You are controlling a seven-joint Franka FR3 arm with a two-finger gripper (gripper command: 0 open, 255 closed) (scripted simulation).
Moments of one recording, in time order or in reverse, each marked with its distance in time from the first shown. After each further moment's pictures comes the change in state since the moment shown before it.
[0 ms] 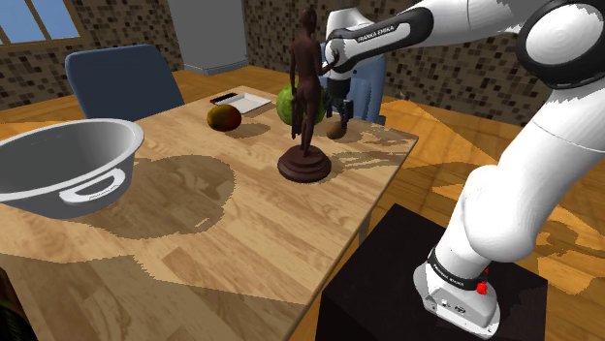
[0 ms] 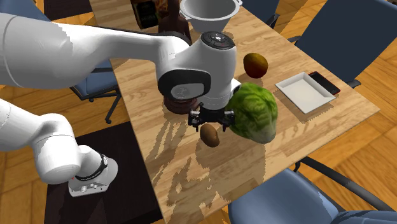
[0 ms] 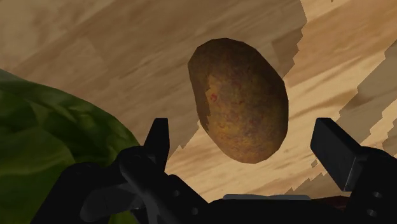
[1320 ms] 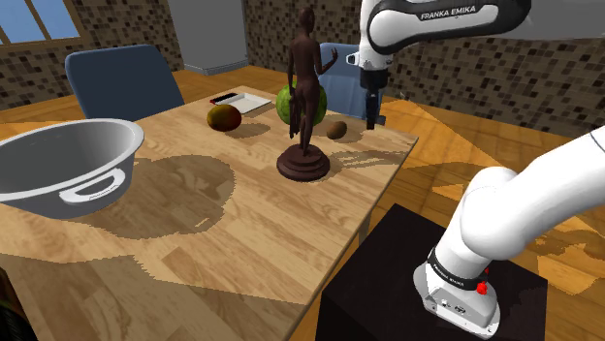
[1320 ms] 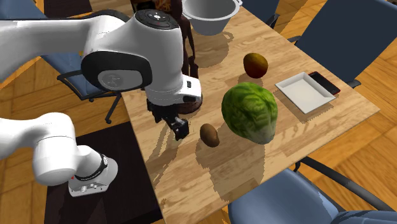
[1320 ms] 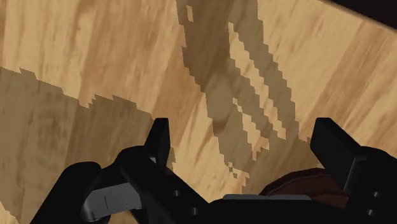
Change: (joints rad) arm -0.132 -0.381 0.163 -0.196 -0.053 -0.285 0.760
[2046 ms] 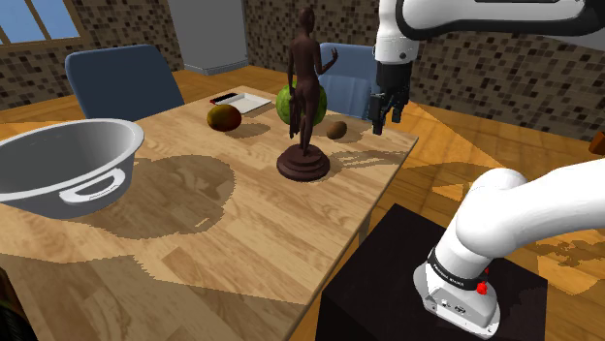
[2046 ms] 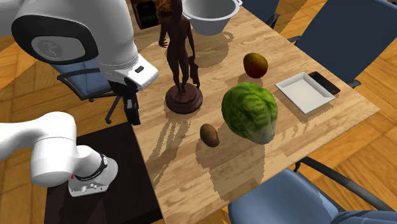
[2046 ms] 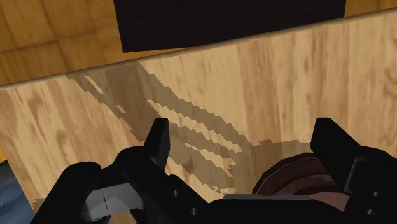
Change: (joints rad) arm -0.114 -0.248 0.228 -0.086 0.142 -0.187 0.608
